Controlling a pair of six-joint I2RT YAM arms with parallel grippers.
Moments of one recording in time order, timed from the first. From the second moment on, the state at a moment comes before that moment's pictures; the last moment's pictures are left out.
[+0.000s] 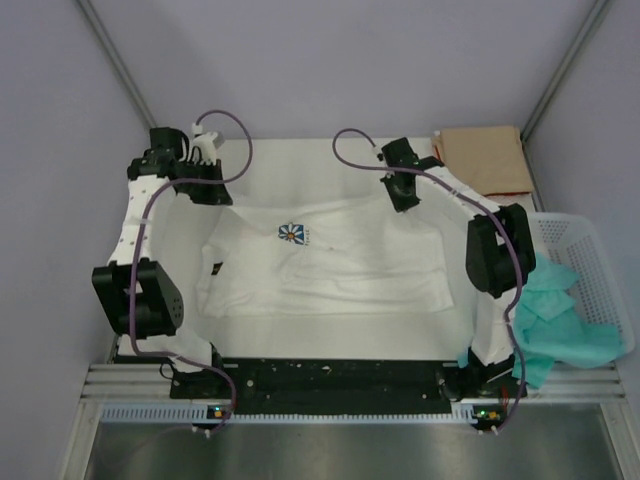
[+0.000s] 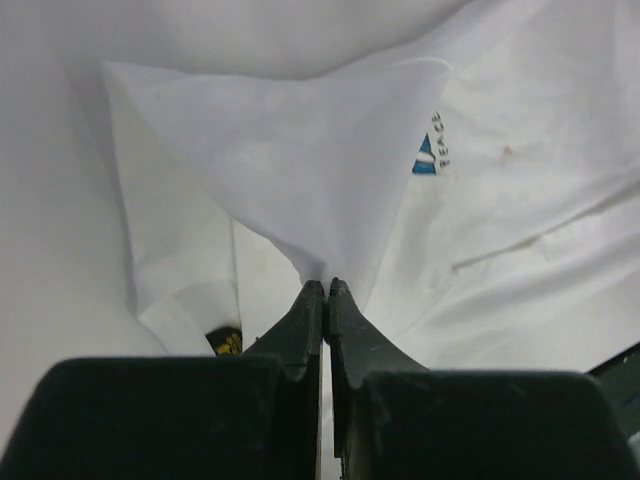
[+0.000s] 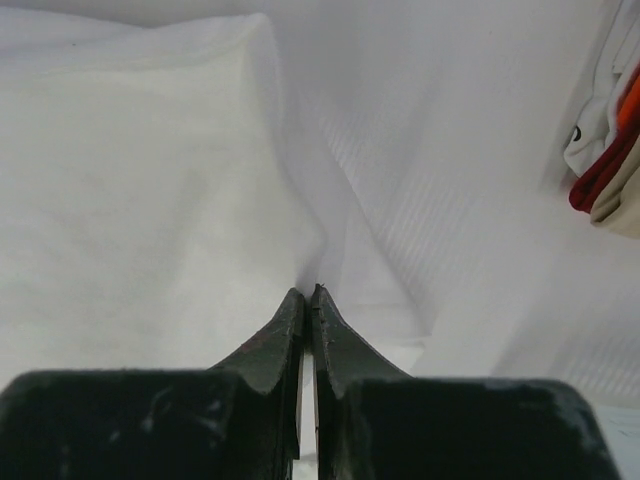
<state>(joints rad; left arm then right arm) 0.11 1.70 1.61 -0.86 0.51 0.16 0.41 2.02 1.66 -0.71 0.26 0.02</state>
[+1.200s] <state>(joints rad) 0.11 1.41 1.08 -1.21 0.48 0.56 0.41 1.55 1.00 -0.46 0.27 -0.74</state>
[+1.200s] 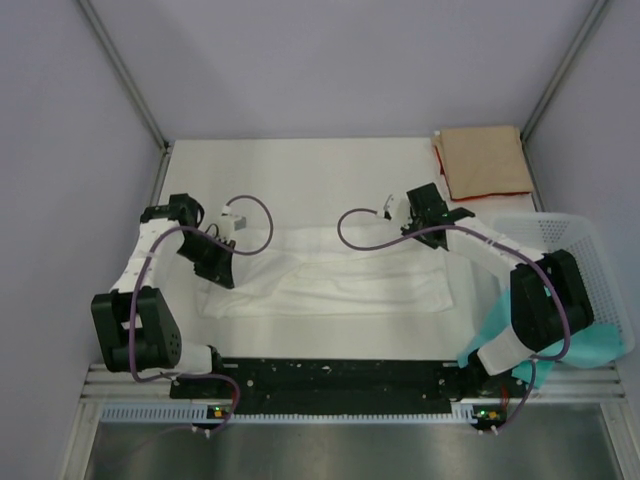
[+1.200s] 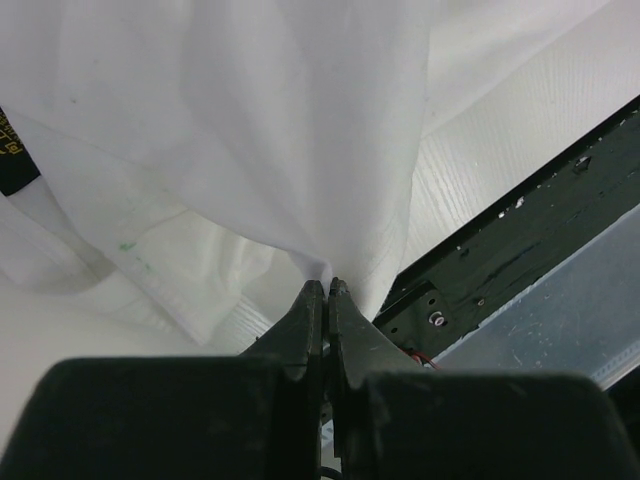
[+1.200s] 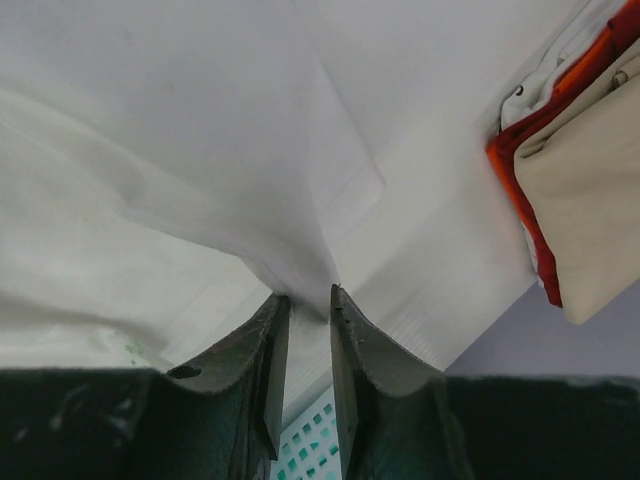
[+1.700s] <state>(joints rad) 0.11 1.42 1.09 -1.19 0.51 0.55 0.67 1.25 0.91 -0.26 0.02 -0.48</state>
